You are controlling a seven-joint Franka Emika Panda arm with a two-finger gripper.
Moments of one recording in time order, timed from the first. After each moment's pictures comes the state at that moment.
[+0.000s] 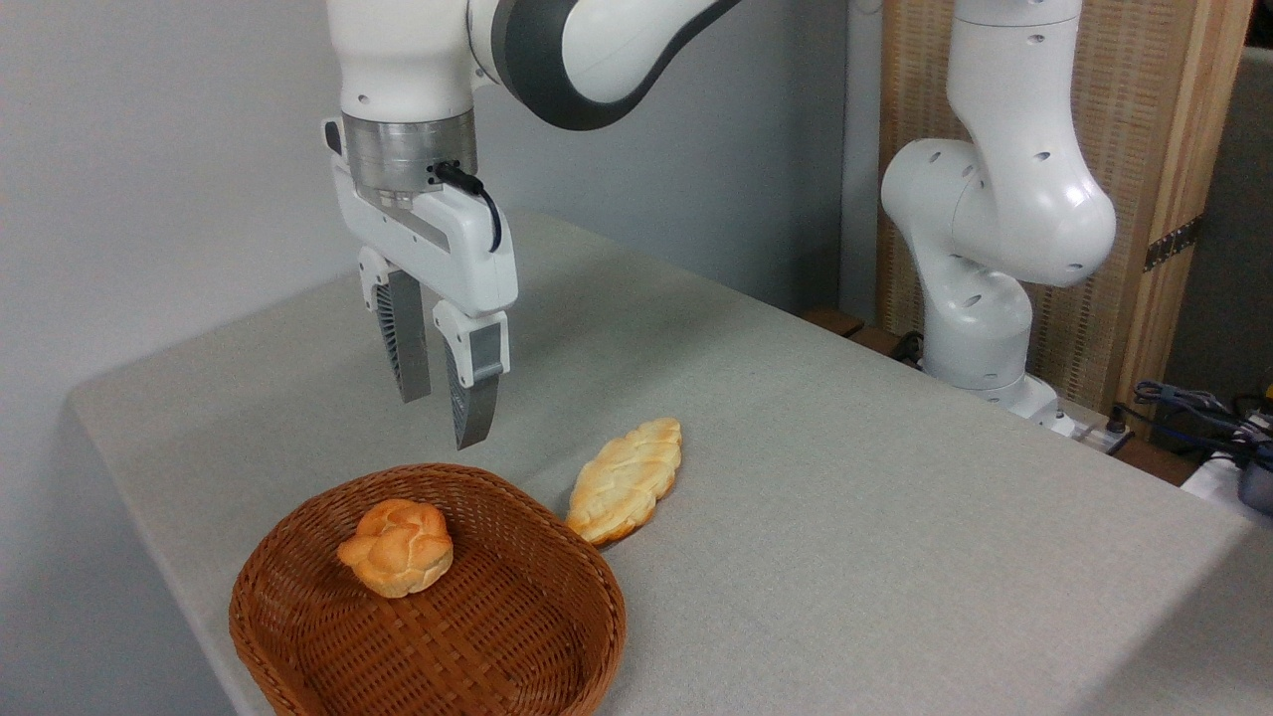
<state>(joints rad) -0.12 -0.02 -0.07 -1.88 -0.03 2.01 0.58</state>
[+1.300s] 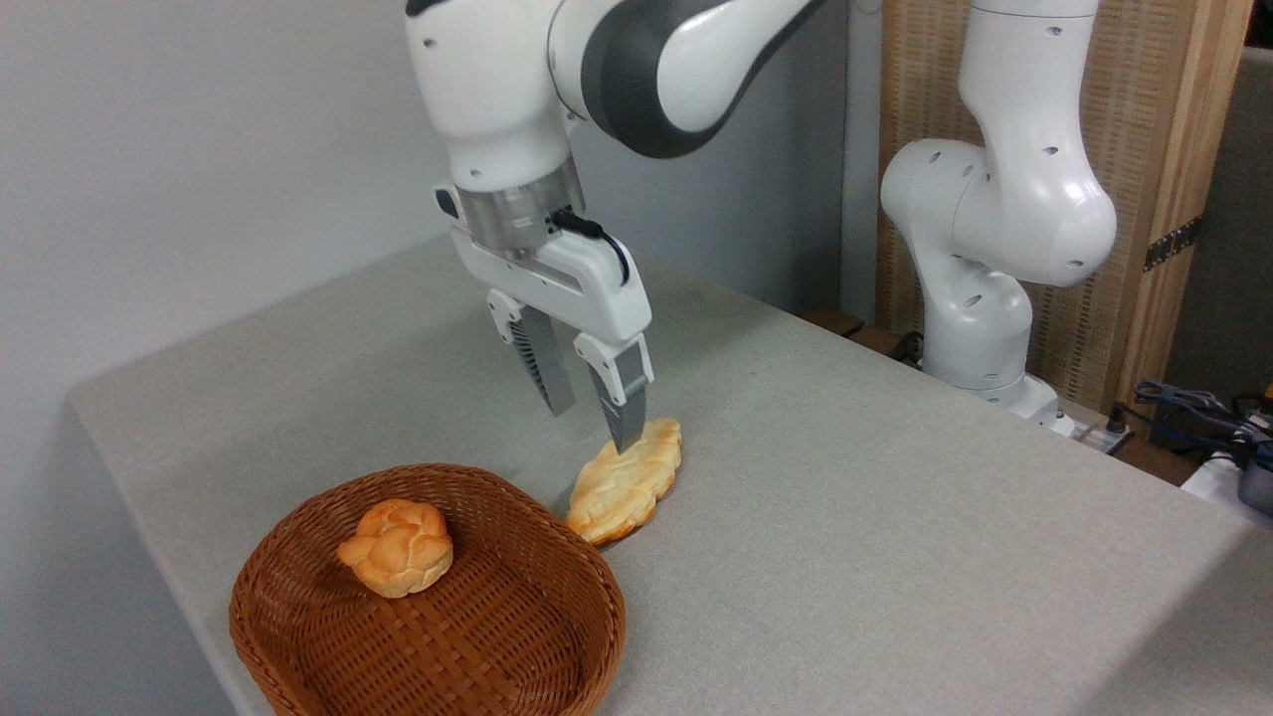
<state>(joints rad) -0.11 -0.15 -0.04 -2.11 -0.03 1.84 0.58</state>
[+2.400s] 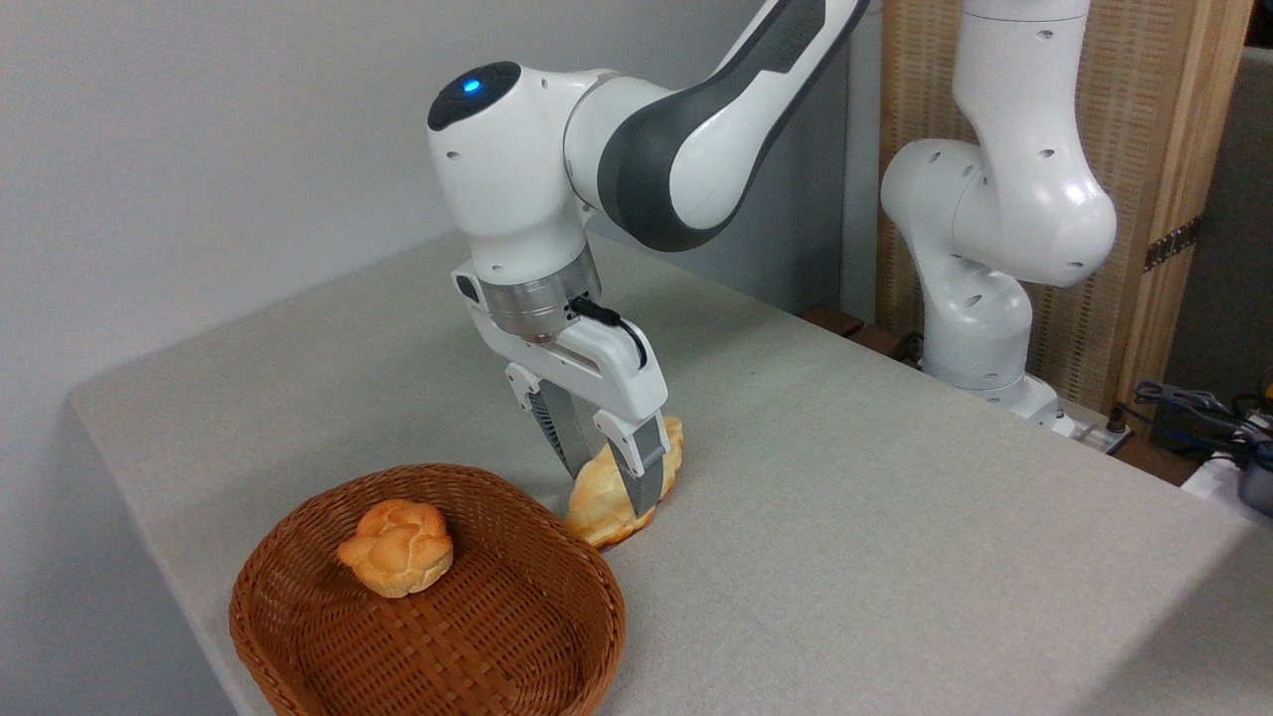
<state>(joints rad) -0.11 -0.08 -0.02 -2.19 -0.01 1.98 0.58</state>
